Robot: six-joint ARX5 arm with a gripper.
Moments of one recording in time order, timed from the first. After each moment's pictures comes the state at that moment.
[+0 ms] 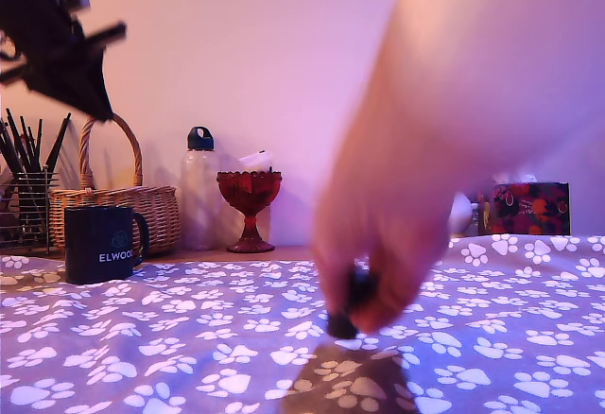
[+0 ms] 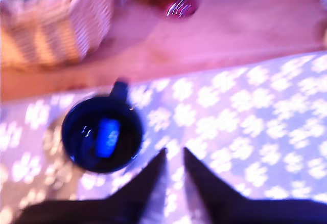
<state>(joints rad) -0.05 1.77 1.63 -0.68 0.34 -0.02</state>
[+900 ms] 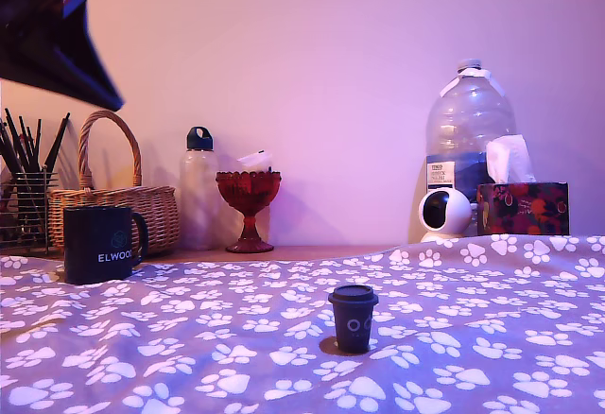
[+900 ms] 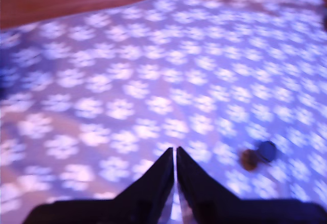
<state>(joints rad) -0.30 1.14 0.87 -0.42 0.38 -0.07</state>
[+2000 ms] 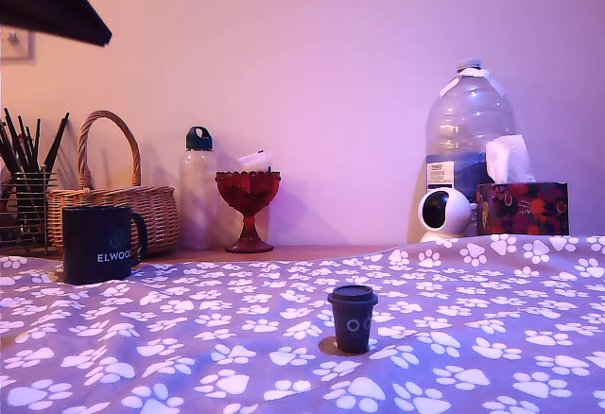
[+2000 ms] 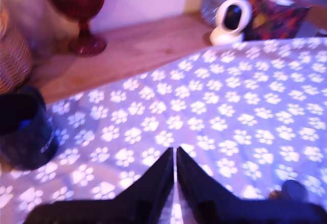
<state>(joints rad) -0.35 0.86 0.68 -0.25 0.34 -0.03</state>
